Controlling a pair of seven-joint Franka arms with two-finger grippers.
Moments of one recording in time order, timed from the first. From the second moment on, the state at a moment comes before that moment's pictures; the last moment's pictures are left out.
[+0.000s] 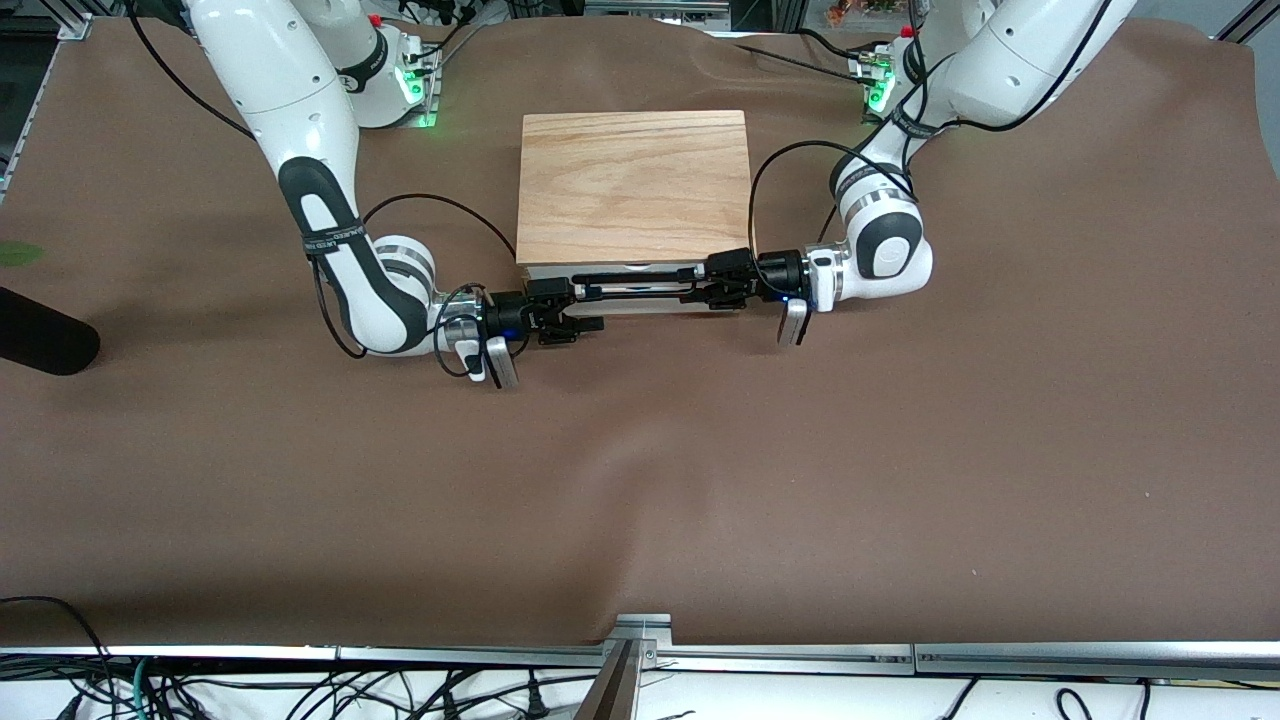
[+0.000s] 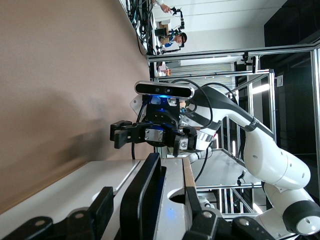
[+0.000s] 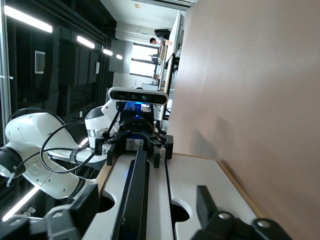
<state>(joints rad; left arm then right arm) 0.01 0.54 -0.45 -2.22 -1.93 2.01 1.33 0.35 0.69 0.04 -1.92 1.74 1.76 -1.23</state>
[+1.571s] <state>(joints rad) 0.01 0.57 -0.45 -2.22 -1.95 1.99 1.31 0.36 0.70 0.04 -1.95 1.72 1.74 -1.26</state>
